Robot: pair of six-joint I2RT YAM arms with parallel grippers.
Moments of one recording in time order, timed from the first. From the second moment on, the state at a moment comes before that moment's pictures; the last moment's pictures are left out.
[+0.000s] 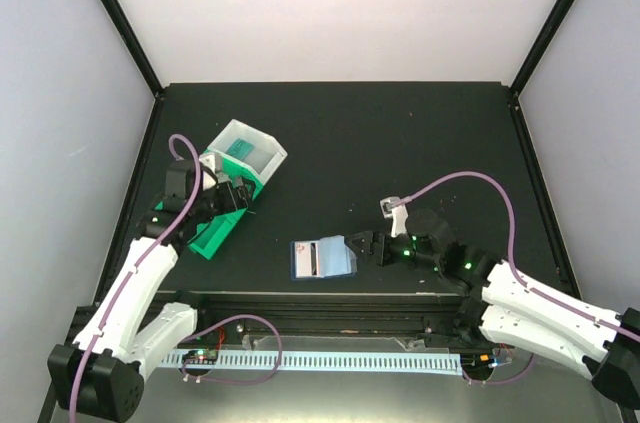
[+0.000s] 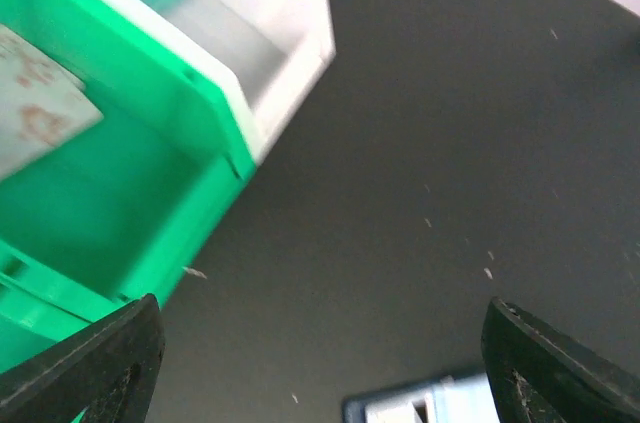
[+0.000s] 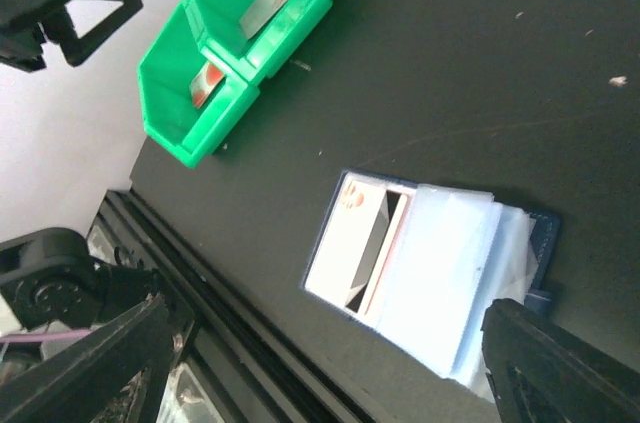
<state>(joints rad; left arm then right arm) -0.17 0.89 0.75 -0.55 0.15 -0.49 0.91 0.77 0.48 -0.22 -0.13 0.76</state>
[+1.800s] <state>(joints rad) -0.45 0.99 0.20 0.02 0.61 -0.83 0.93 1.69 0.64 0.20 -0.37 0.78</state>
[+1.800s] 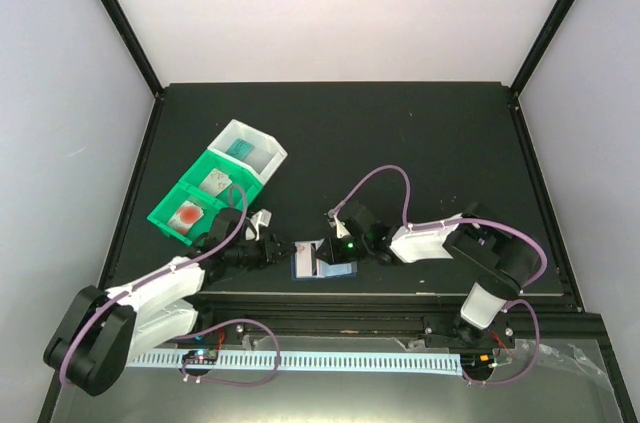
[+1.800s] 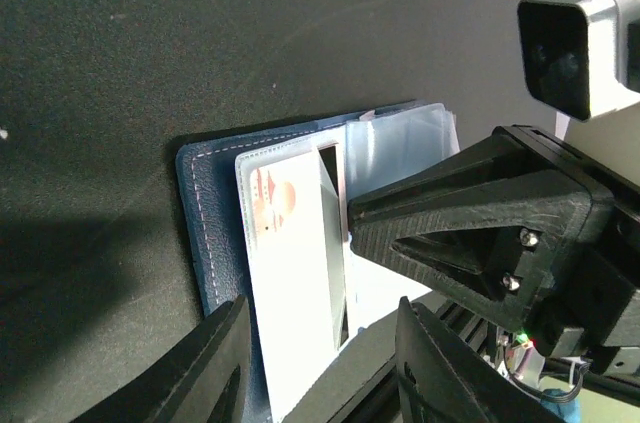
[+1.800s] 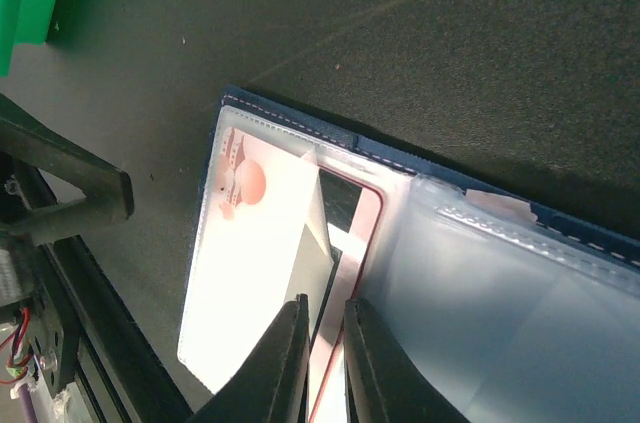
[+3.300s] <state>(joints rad) -0.55 1.28 0.24 0.19 0.51 -0.84 0.92 1.69 0.55 0.39 -0.34 0.87</state>
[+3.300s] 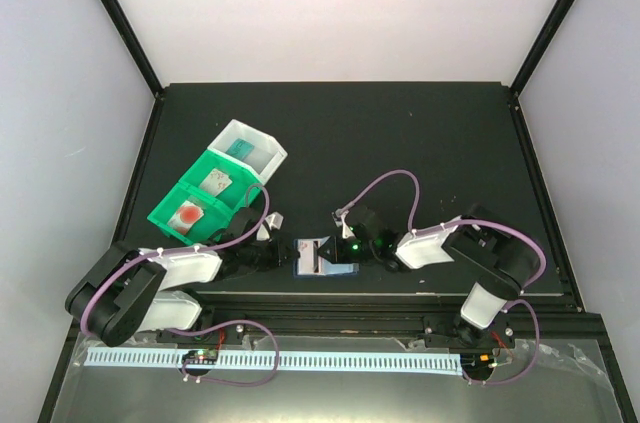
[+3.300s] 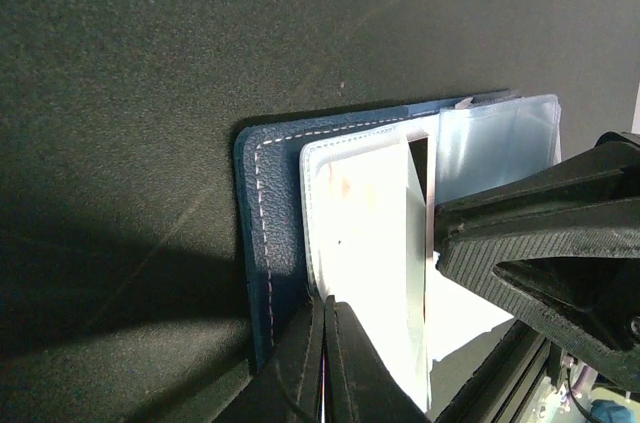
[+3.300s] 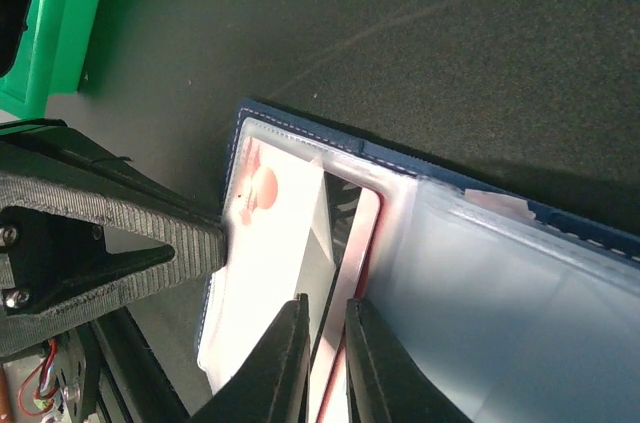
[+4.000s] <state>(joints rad) -0.56 1.28 0.24 0.19 0.50 -0.84 0.92 1.68 0.54 0.40 -0.34 0.91</state>
